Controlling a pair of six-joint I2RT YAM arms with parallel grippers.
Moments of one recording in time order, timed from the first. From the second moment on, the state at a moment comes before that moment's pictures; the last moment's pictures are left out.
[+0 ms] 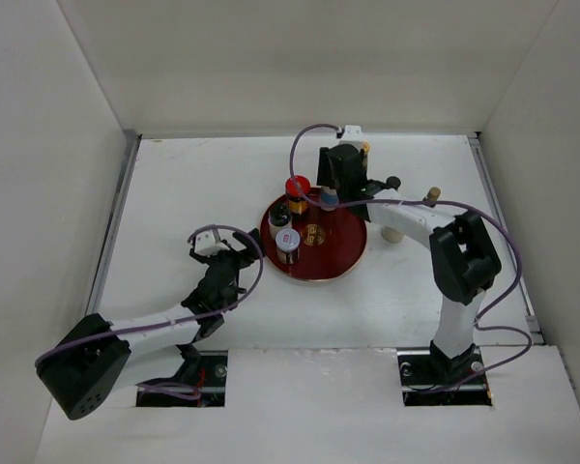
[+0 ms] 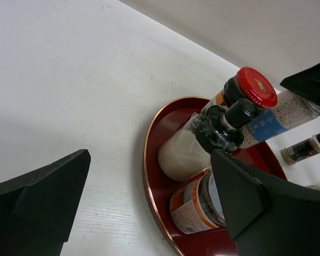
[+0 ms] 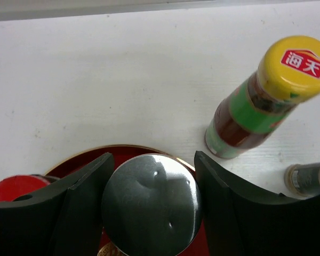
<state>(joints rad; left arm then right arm) -0.76 1.06 0.17 0.83 -0.79 -0.57 0.57 1.86 1.37 0.06 0.47 0.31</state>
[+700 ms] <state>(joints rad) -0.72 1.09 0.17 0.79 -0.72 -0.56 0.49 1.65 1.34 0.06 0.36 0.33</state>
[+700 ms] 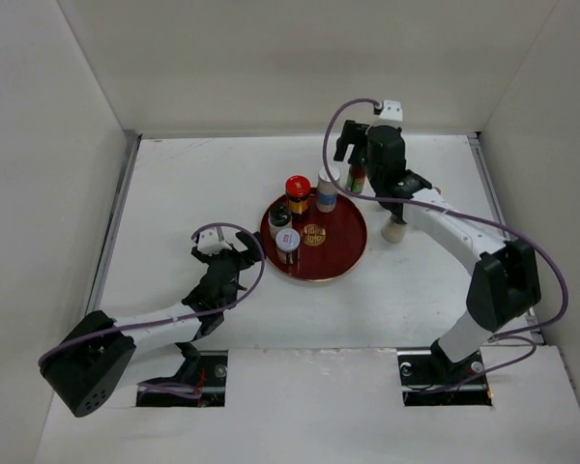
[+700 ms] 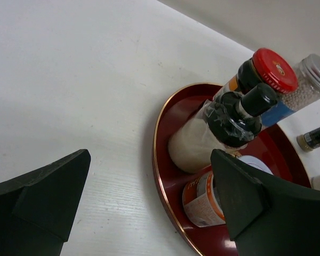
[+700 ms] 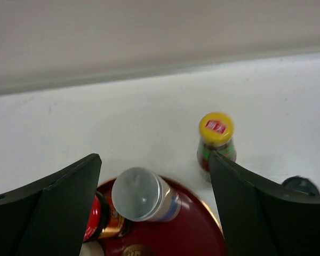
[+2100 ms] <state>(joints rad) -0.61 1.09 0.17 0.79 -0.61 -0.61 0.54 1.45 1.17 0.14 0.62 0.11</state>
